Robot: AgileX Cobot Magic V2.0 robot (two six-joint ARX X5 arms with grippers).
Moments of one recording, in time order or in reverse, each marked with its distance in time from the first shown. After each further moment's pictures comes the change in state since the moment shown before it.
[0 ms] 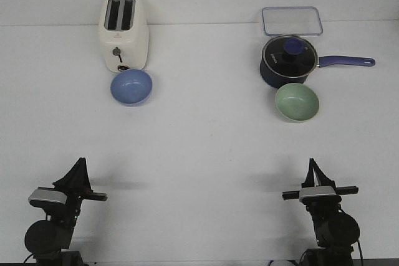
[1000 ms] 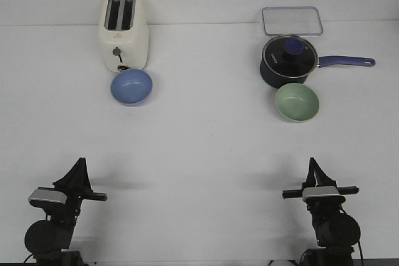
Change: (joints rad) left arm 0.000 0.000 0.000 0.000 0.000 0.000; right arm 0.000 0.000 0.000 0.026 -0.007 0.089
